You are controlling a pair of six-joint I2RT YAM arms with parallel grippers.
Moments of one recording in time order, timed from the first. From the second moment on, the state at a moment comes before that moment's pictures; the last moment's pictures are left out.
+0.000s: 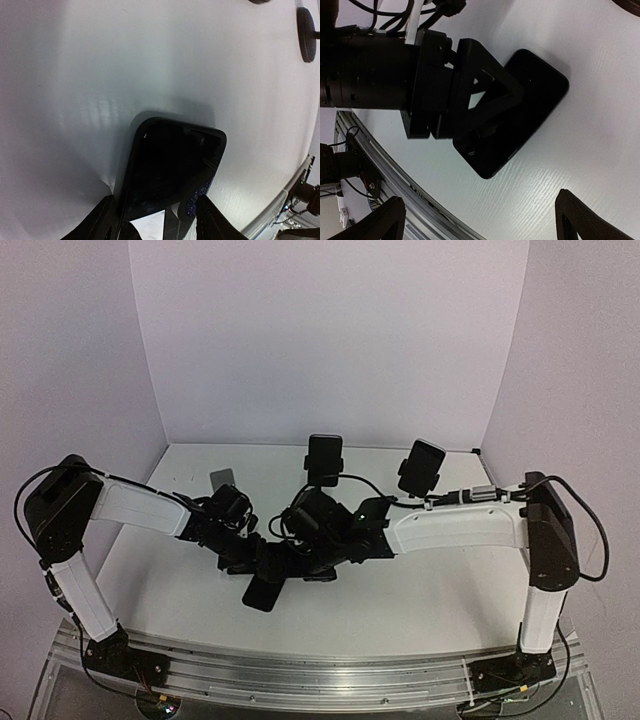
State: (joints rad) left arm -0.71 1.73 0.89 -0.25 0.28 -0.77; right arm 1.16 1.95 1.47 -0.42 -0.03 0.86
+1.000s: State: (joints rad) left arm -0.41 1.57 0.91 -0.40 0.49 -0.68; right arm 1.22 2.41 2.06 -0.79 0.33 1.17
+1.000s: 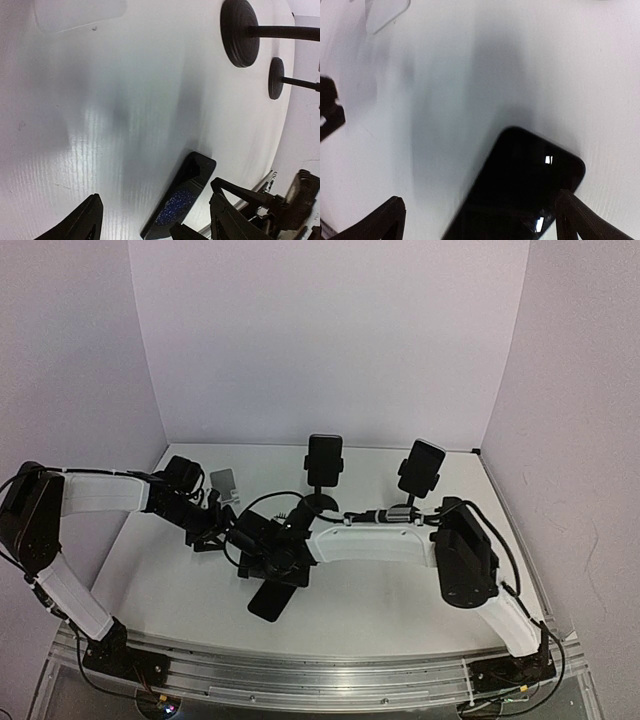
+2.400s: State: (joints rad) left arm -0.40 1.61 0.86 -0.41 0.39 -0.63; right arm 1.26 2.27 1.85 -1.02 0.27 1.05
